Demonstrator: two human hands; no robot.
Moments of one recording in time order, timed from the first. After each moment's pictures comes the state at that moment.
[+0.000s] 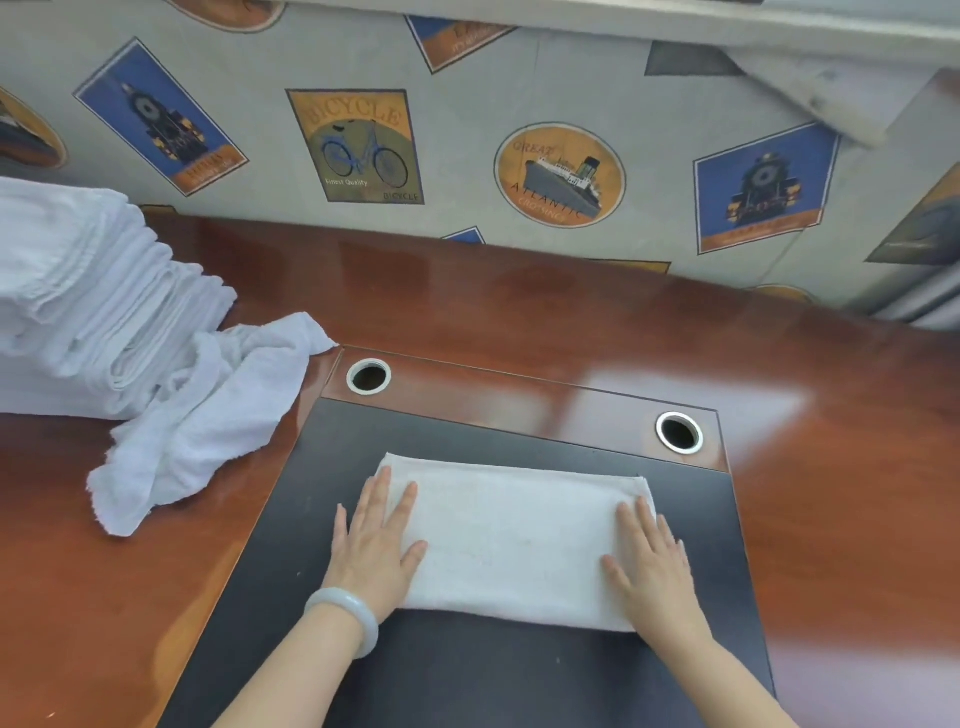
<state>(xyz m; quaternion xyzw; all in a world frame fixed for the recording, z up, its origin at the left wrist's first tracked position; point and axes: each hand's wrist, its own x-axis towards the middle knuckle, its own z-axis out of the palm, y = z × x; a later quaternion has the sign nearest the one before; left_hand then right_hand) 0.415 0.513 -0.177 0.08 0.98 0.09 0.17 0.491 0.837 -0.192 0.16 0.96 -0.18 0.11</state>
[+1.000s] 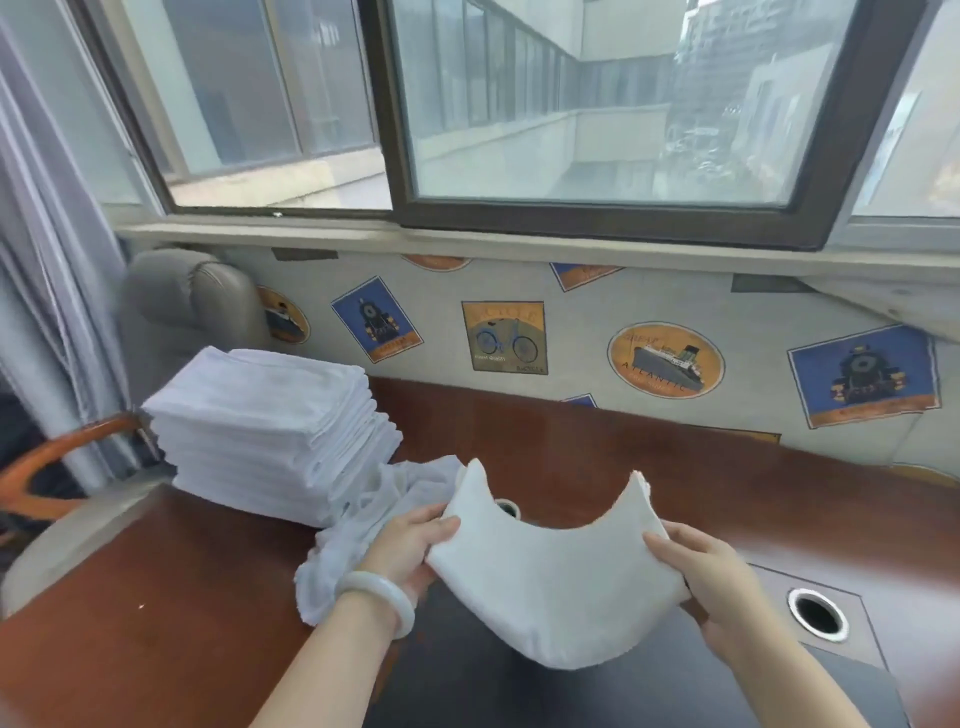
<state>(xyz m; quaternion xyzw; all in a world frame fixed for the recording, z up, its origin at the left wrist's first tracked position) 0.385 0.430 0.035 -0.18 0.60 0.77 0.13 0.404 0.723 0.023 0.19 0.66 -0.73 0.05</state>
